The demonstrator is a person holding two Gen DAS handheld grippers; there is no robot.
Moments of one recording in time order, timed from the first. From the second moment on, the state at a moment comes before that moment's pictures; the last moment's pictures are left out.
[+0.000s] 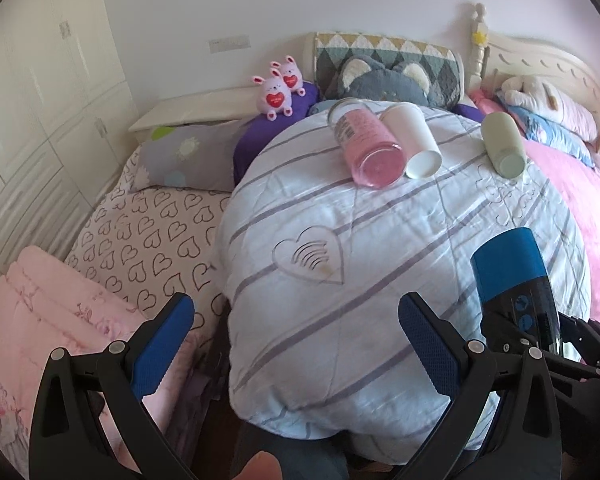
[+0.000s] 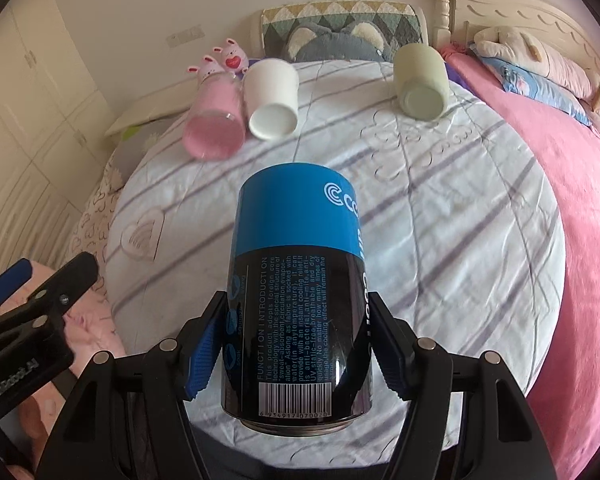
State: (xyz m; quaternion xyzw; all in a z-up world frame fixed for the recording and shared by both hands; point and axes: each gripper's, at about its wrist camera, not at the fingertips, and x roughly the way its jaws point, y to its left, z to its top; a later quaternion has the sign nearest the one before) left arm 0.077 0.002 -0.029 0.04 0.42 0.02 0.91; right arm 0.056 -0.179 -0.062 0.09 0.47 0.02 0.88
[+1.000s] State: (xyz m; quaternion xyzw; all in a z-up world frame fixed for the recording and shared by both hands) left arm 0.059 -0.008 -0.004 0.04 0.40 0.01 0.92; right arm 0.003 -0.205 -0.014 0.09 0.42 -0.01 0.90
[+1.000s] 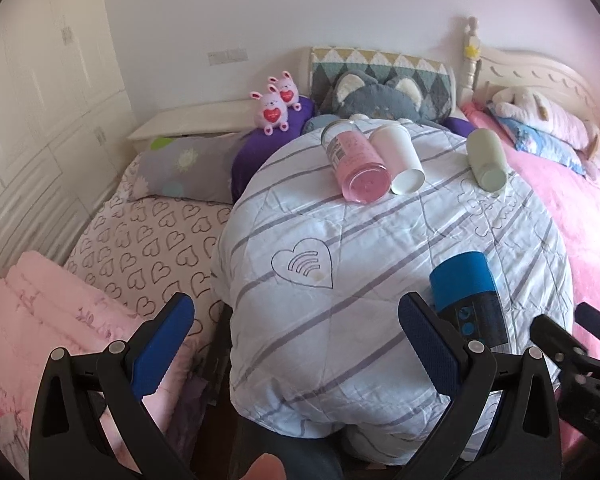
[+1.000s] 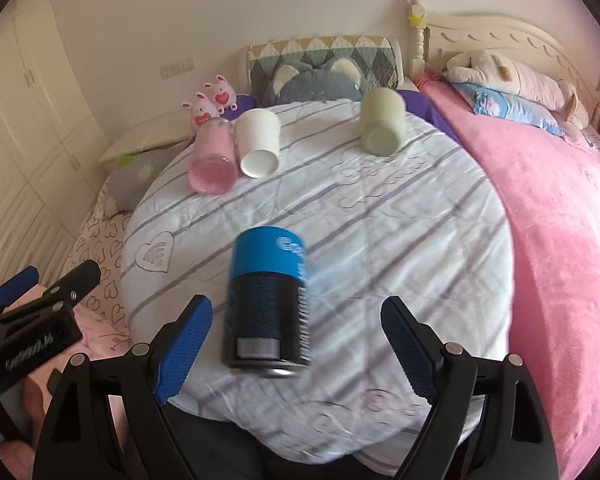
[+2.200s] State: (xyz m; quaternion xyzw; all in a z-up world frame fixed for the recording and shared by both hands) left arm 0.091 -0.141 -0.054 0.01 0.52 -0.01 0.86; right arm 0.014 -0.328 -0.033 0.11 0.41 0.01 0.90
